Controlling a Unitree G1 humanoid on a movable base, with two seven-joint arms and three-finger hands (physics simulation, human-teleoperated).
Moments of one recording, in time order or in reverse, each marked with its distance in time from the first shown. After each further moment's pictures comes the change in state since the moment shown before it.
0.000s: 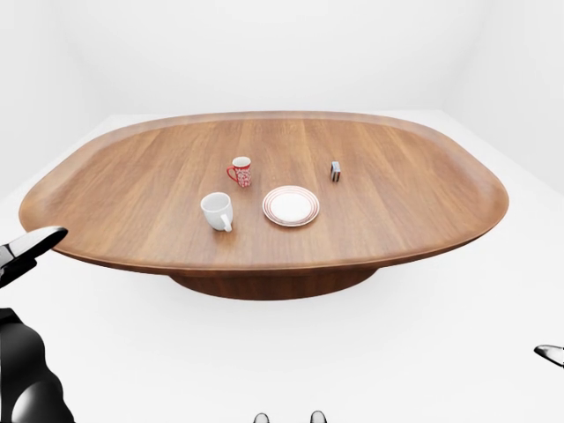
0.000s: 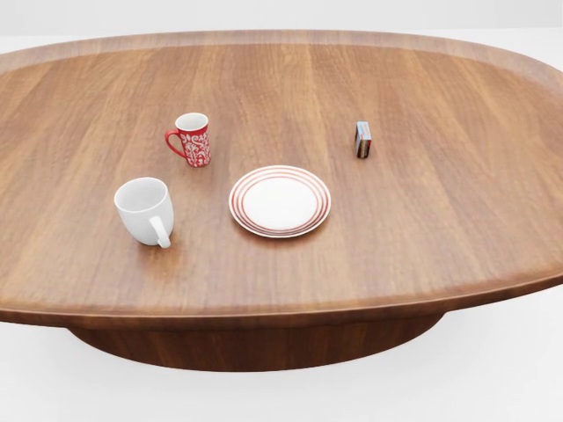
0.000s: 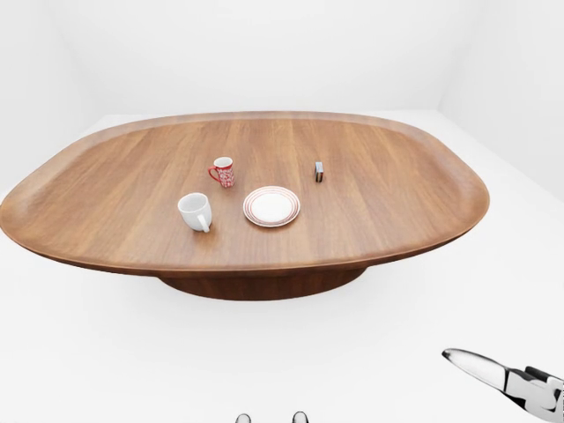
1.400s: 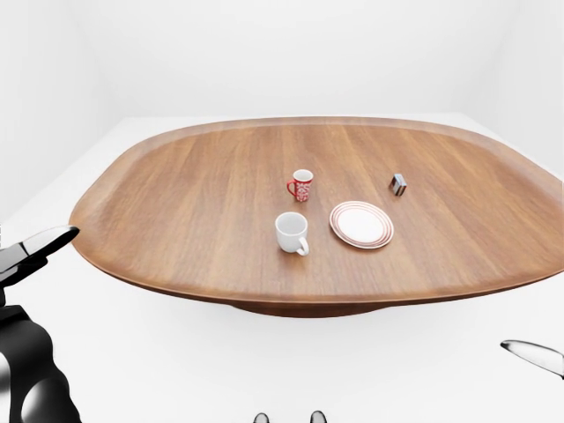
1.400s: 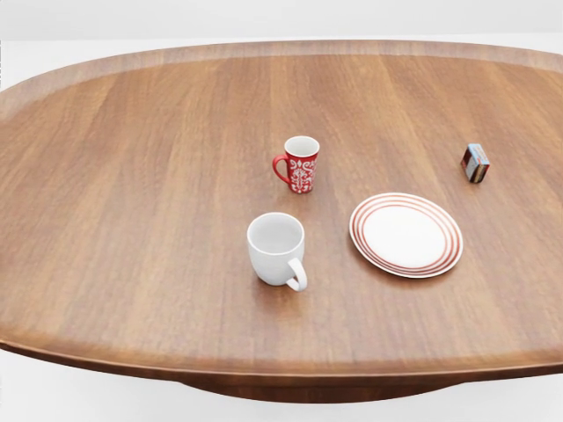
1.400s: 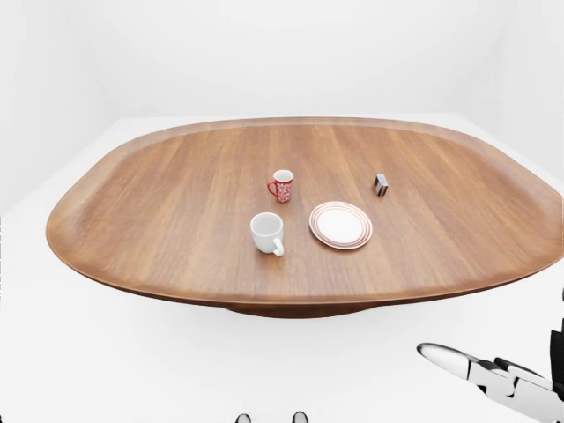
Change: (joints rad) left arm -0.004 -0.010 -0.023 -0.002 0.032 0.000 -0.008; right arm -0.111 0.128 0.028 -0.007 -0.242 0.000 0.170
